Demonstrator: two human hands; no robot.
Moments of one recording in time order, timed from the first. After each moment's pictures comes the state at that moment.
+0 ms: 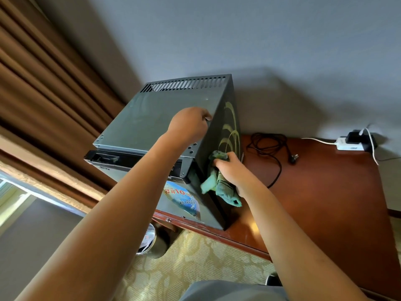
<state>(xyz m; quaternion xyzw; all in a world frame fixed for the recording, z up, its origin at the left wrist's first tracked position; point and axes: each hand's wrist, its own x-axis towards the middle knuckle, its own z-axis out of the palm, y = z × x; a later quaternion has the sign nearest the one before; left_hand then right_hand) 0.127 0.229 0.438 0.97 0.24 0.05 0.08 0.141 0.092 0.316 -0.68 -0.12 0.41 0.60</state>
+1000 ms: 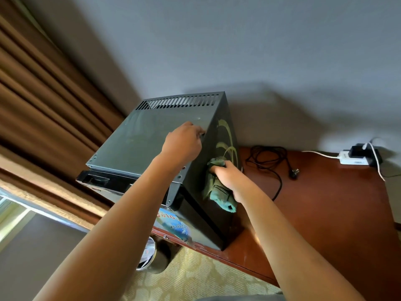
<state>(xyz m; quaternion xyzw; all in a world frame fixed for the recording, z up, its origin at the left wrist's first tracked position) 0.153 0.228 0.432 0.97 0.25 0.05 0.04 0.203 0.116 0.297 -0.64 -0.13 0.44 0.62</state>
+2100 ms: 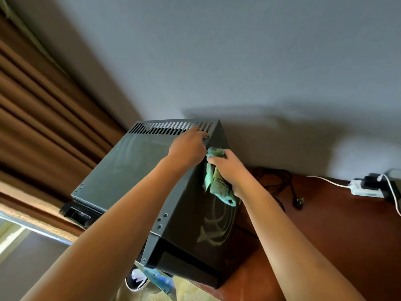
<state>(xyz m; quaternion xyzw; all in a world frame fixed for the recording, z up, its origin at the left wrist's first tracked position) 0.265 0.259 0.434 0.97 0.25 0.01 -0.01 0.316 0.152 0.336 -0.63 -0.14 0.40 0.65</state>
